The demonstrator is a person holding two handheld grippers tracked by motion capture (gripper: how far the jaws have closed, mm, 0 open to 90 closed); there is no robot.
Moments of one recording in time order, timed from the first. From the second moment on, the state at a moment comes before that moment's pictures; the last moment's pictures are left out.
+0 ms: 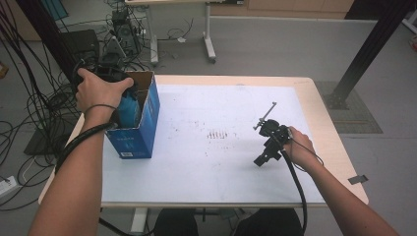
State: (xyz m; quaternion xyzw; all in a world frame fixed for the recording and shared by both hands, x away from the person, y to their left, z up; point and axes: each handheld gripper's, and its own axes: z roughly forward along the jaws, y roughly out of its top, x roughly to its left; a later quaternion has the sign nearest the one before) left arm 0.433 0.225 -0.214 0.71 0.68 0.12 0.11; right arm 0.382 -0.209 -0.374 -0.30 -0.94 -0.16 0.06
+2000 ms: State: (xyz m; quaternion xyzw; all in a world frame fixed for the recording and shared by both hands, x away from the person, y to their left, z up) left arm 0.432 0.229 -0.268 0.72 0.68 0.10 0.09; right arm 0.381 -0.215 -0.372 -0.30 -0.94 -0.16 0.06
